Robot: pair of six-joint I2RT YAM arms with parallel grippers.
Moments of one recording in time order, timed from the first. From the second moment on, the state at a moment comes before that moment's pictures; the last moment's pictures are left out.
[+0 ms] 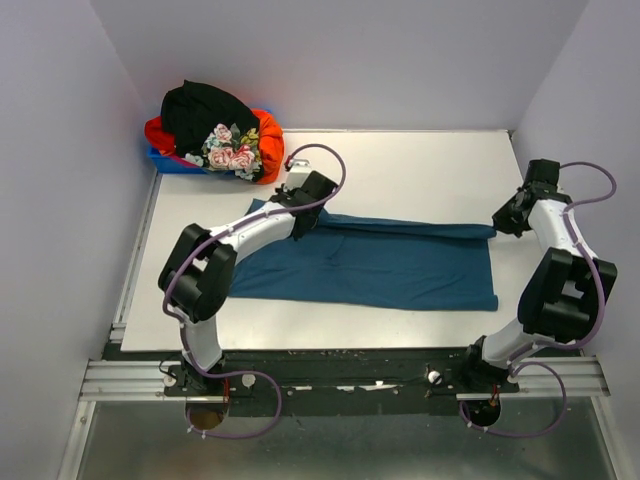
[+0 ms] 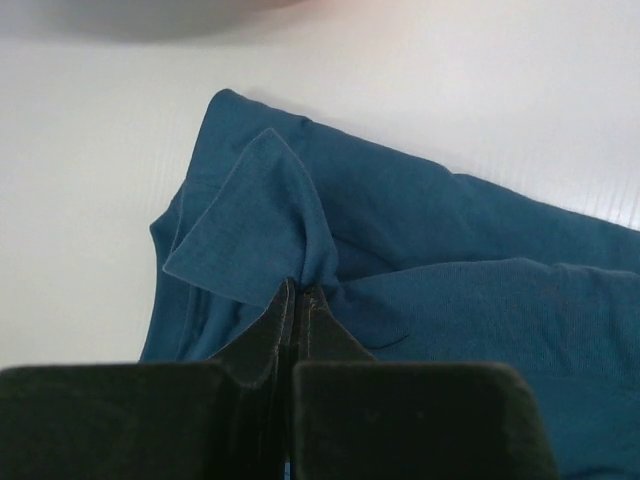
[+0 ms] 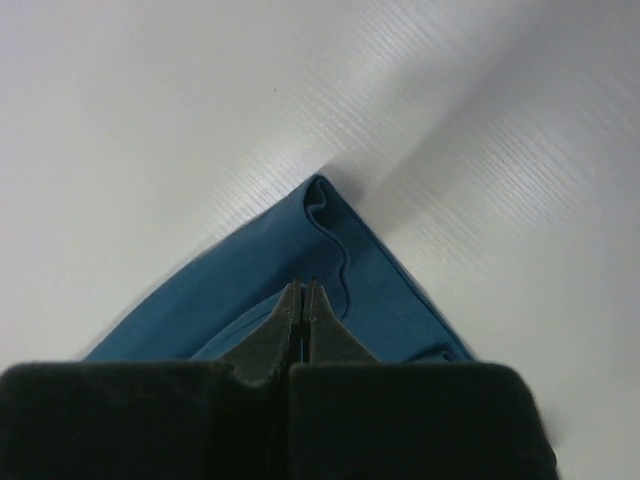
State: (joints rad) left arm -0.63 1.84 1.33 -0.46 -0.75 -0.46; right arm -0.32 1.59 1.17 -0.59 0.07 0.52
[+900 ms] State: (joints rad) left arm -0.72 1.65 1.15 -0.57 -0.80 -0.64; right arm -0.32 1.23 0.84 -0.34 0.03 0.54
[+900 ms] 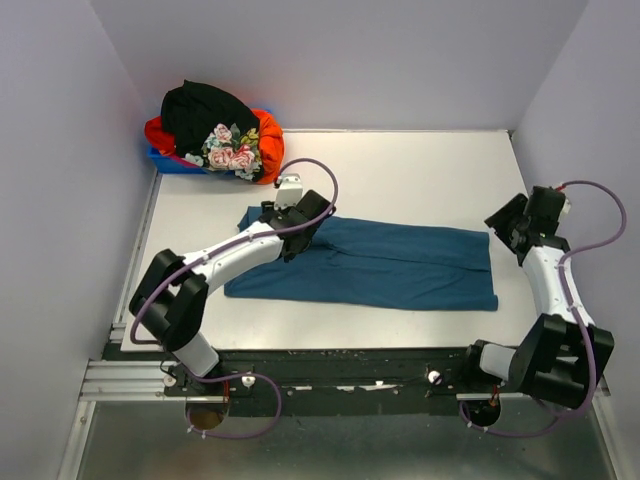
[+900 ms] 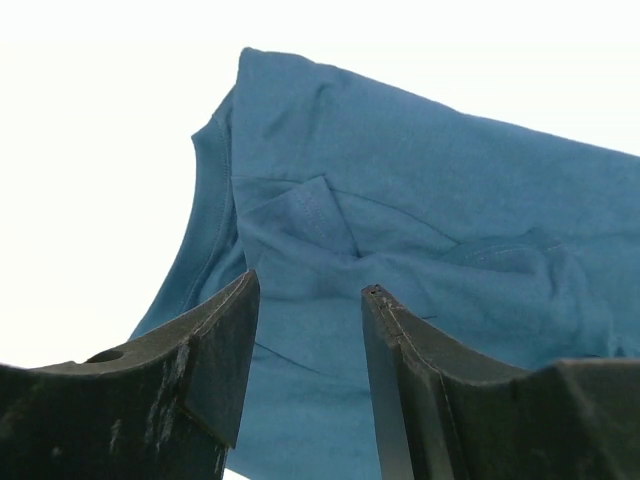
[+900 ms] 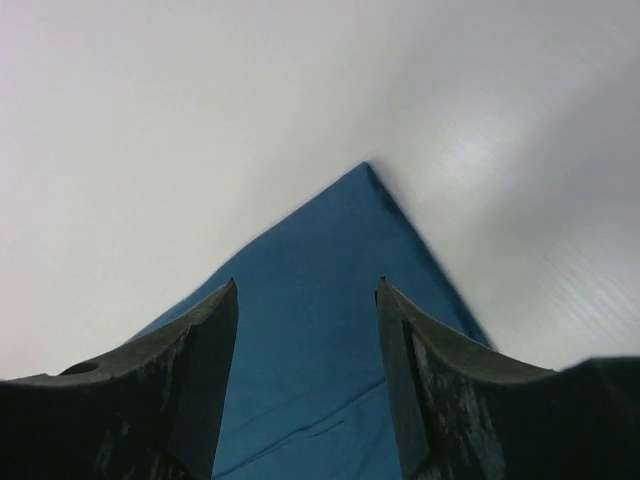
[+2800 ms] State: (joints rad) left arm -0.28 1.96 1.35 -0.51 -0.48 -0.52; right arm 0.60 1.87 1.15 0.12 -0.78 0.52
